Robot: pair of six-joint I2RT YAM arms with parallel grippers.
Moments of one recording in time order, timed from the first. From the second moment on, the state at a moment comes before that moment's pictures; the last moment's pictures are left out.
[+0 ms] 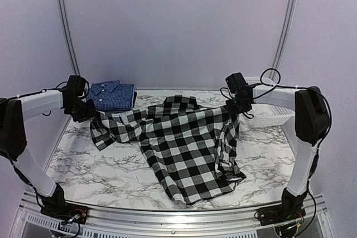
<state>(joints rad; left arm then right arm) -0.11 1.59 1.10 -0.50 -0.05 -0.48 0.39 1.93 1.45 -0.49 0.44 0.09</state>
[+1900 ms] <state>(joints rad) -1.30 1.81 1.05 -0.45 -0.14 -0.80 0.96 1.35 0.78 -0.56 0.49 0.54</state>
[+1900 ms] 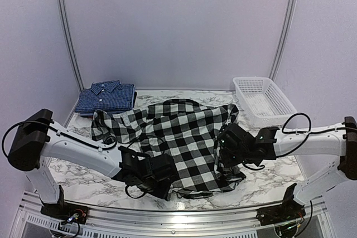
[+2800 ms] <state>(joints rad) -1.22 1.53 1.00 -0.69 -0.08 -0.78 1.05 1.35 0.62 -0.40 0.25 0.66</state>
